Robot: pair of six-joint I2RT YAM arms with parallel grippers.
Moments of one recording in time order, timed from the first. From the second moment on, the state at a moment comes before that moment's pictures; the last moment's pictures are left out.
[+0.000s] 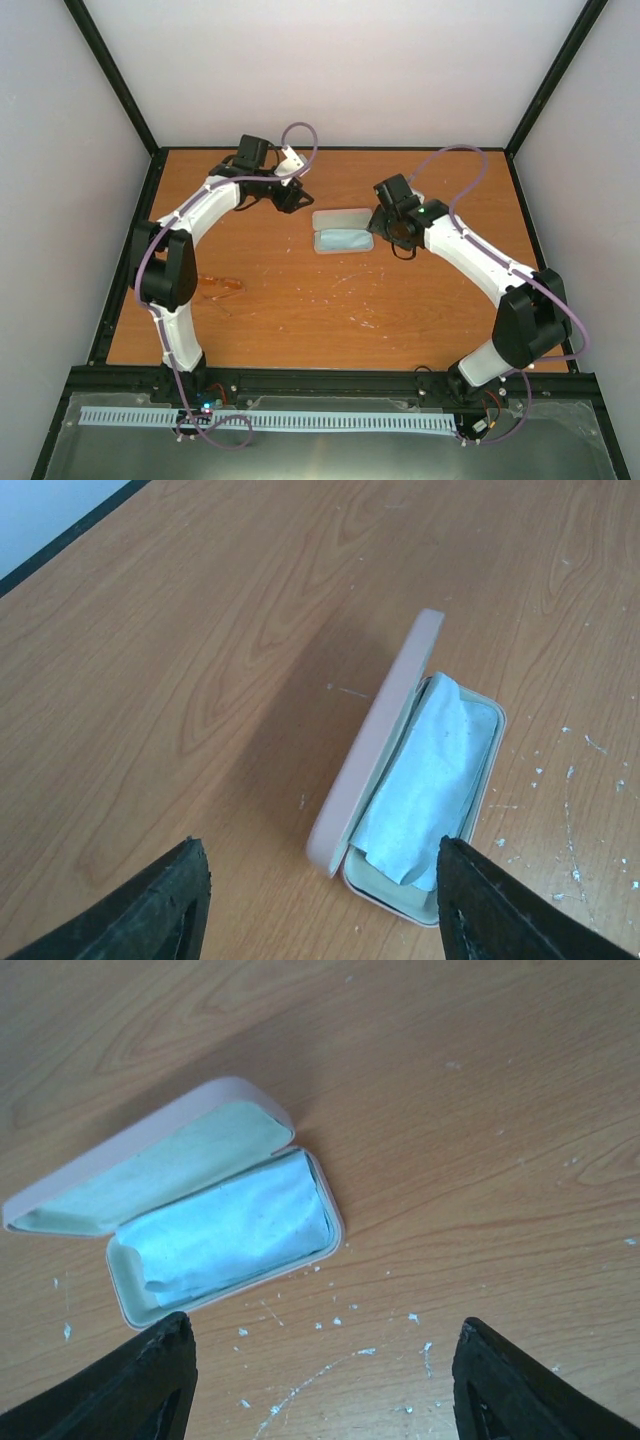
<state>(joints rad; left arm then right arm) -0.32 1.89 1.55 -0.53 0.58 0.49 0.52 1.52 1.21 -0.71 0.17 0.88</state>
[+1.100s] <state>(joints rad) -0.25 1.81 1.34 -0.34 0.61 0.46 0.53 1.73 1.48 -0.80 0.17 0.77</state>
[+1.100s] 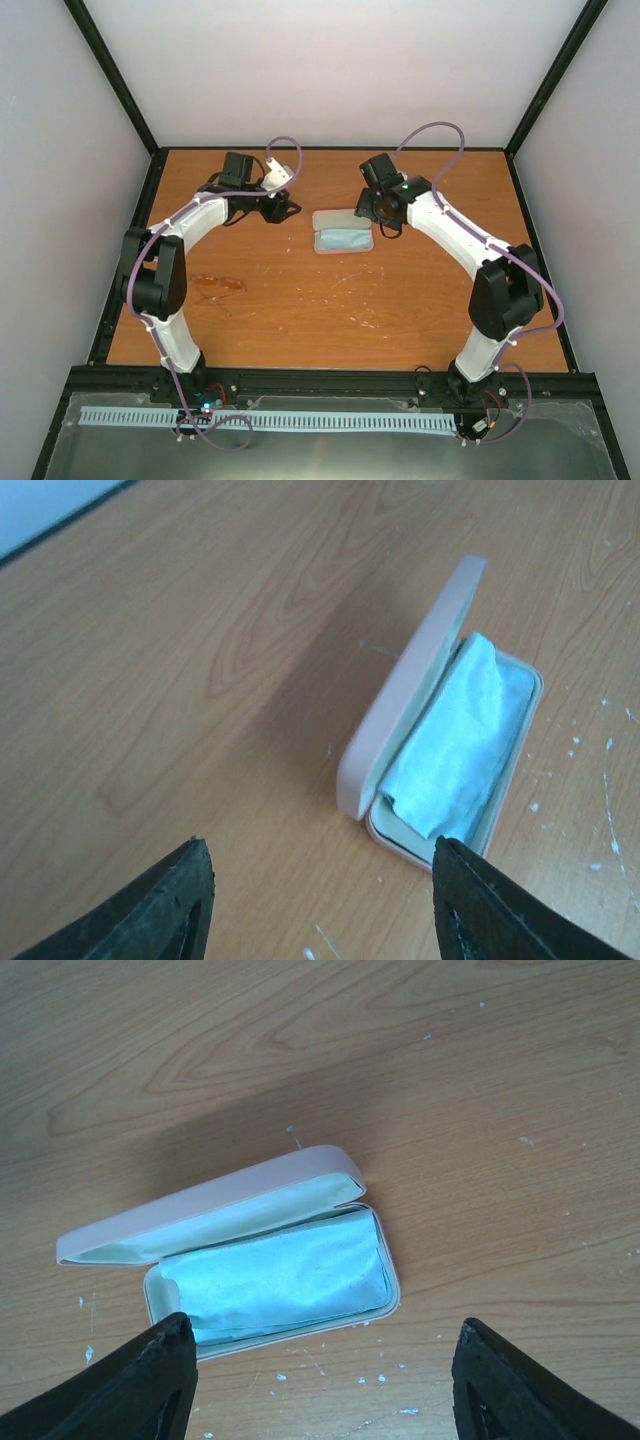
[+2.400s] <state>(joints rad) 0.21 0.78 0.71 -0.73 0.43 0.59 0.99 2.38 2.39 -1.18 -0.21 0.28</state>
